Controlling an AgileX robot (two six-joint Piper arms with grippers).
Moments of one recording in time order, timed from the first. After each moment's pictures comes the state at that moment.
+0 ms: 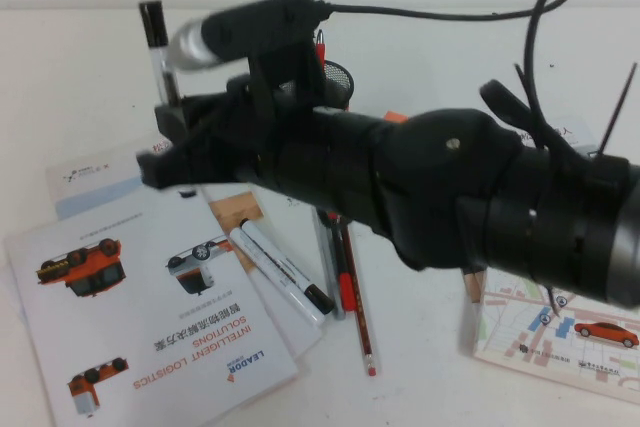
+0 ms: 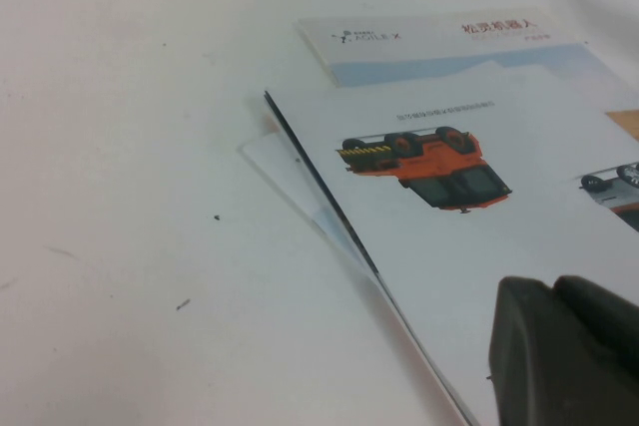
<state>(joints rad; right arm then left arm) 0.94 1.69 -1.34 1.50 -0.05 -1.24 -0.04 -0.01 0.02 -0.02 0.39 -0.13</state>
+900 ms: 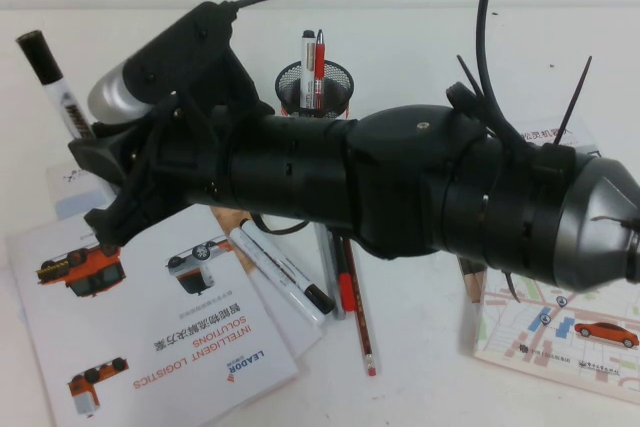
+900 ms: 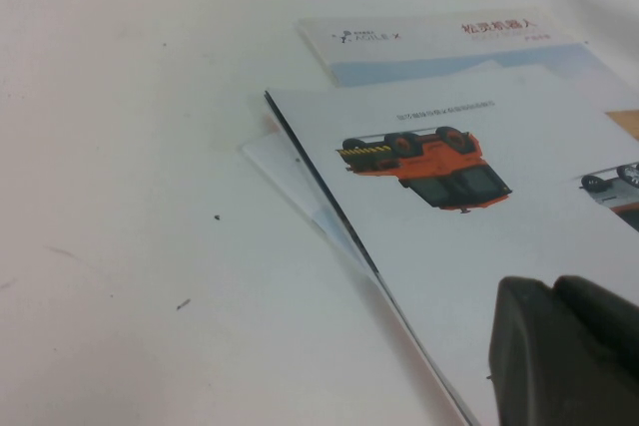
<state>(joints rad) 0.94 1.76 -1.42 1.73 0.22 -1.72 -0.04 -0.01 0.02 -0.02 0.39 -0.13</state>
